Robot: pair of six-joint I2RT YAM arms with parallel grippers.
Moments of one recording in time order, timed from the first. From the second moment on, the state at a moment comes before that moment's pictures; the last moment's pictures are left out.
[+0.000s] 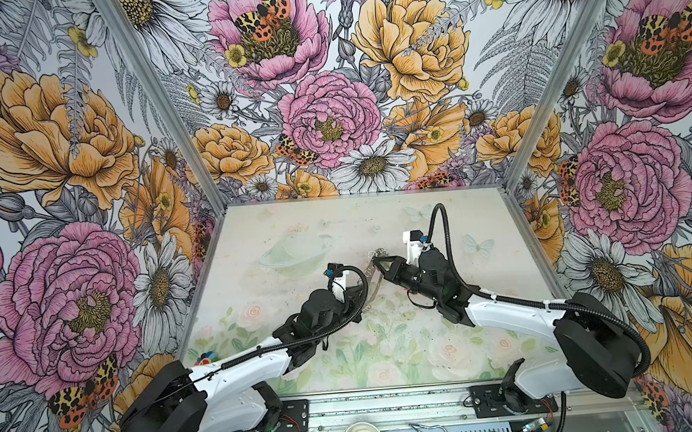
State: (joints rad) left arm -0.84 1.12 0.42 0.39 -0.09 -0.49; right arm 0.72 1.41 0.69 0.45 -0.11 1.00
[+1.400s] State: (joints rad) left arm -0.82 1.10 0.46 0.18 -0.07 -0.26; right arm 0.67 1.44 0.90 -0.03 -0.30 0.63
